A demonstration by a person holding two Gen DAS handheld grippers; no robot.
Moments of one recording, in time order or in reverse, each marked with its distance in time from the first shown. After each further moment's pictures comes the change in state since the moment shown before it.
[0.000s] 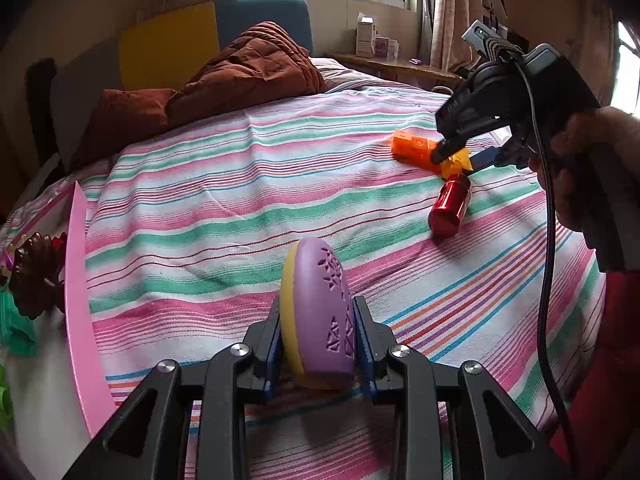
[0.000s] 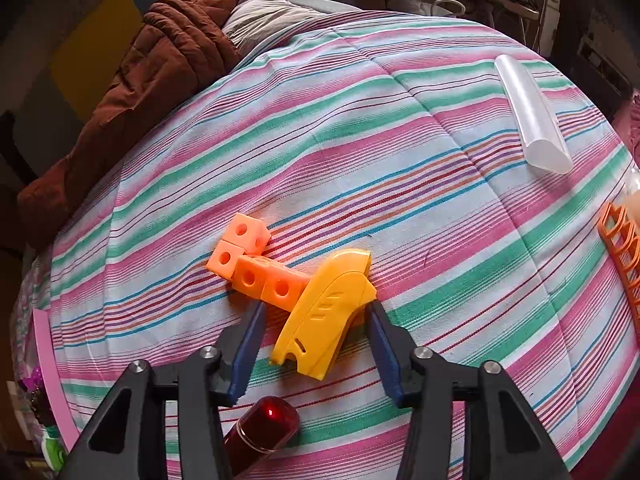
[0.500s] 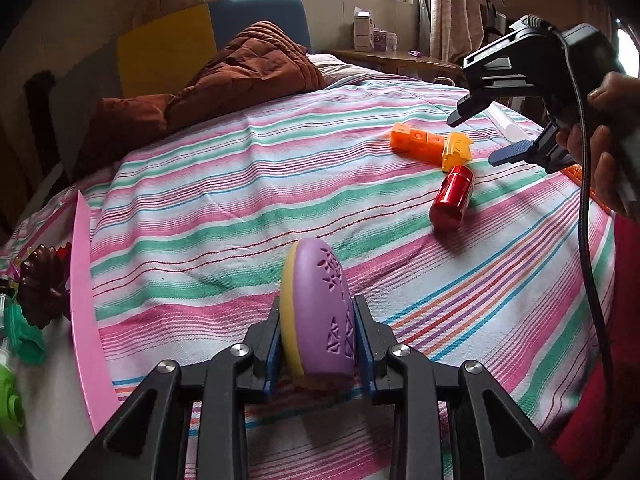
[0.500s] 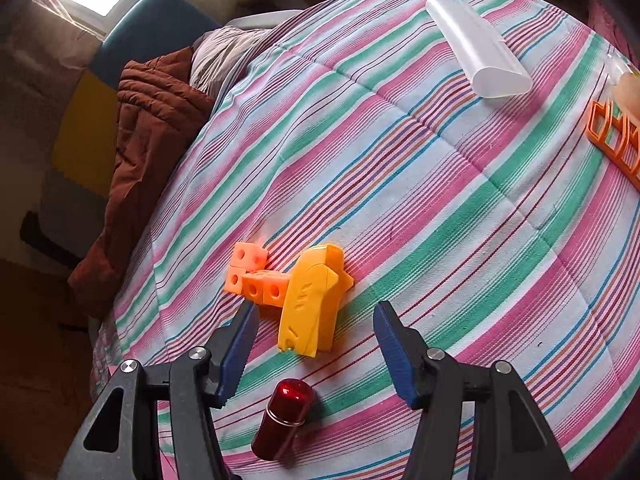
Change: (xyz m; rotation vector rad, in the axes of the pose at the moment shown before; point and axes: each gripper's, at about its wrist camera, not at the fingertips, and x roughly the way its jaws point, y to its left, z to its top) left arm 0.003 -0.006 0.002 0.037 0.017 0.038; right arm -0.022 -0.050 -0.006 0.303 0.003 0.235
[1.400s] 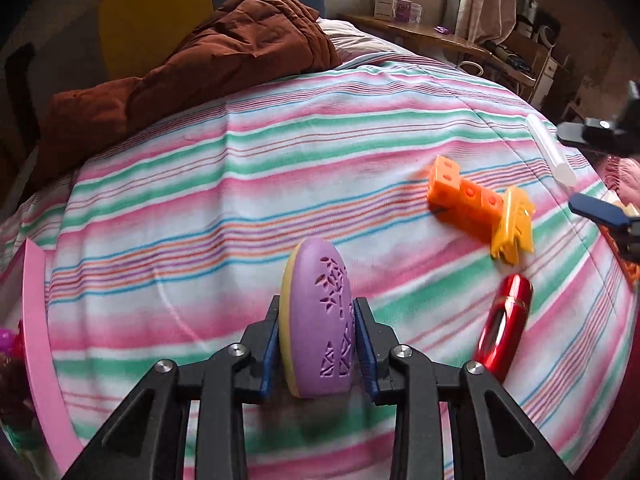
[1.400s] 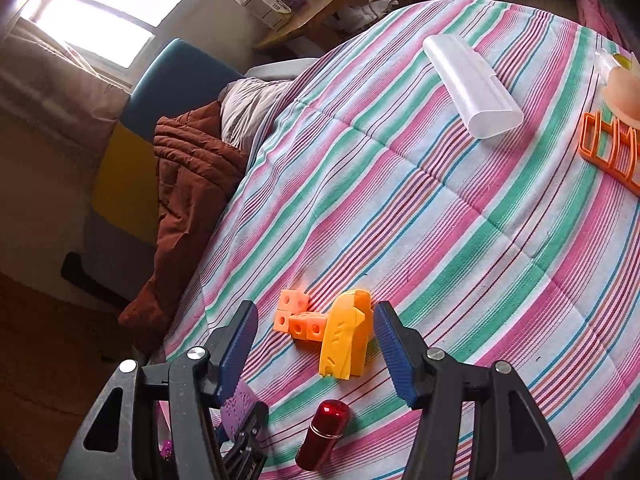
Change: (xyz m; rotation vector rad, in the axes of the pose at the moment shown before) left arm 0.067 0.008 0.083 -0.075 0.165 -0.011; right arm -0.036 -0.012 0.009 0.088 -0.139 0.164
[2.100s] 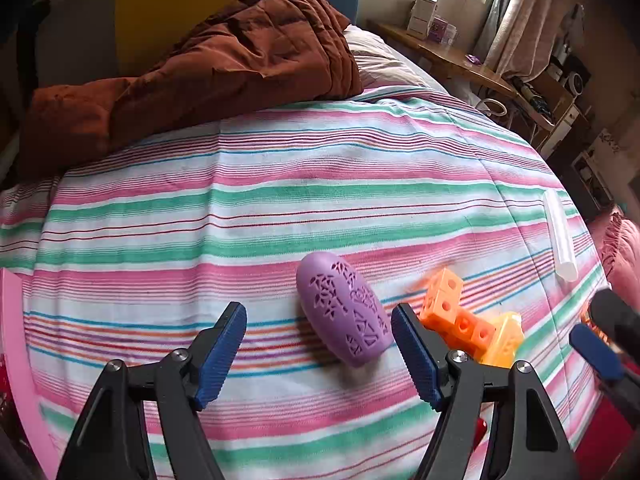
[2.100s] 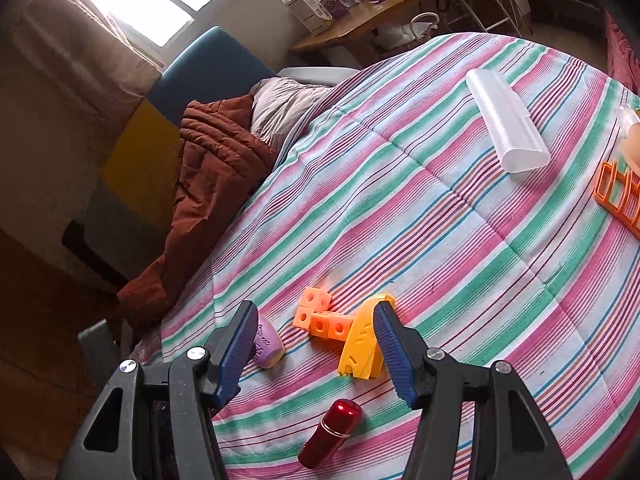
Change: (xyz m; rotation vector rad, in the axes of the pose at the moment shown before) left arm 0.035 0.000 0.093 -0.178 0.040 -0.052; right arm -0.007 0.028 -0.008 -0.148 -0.036 0.007
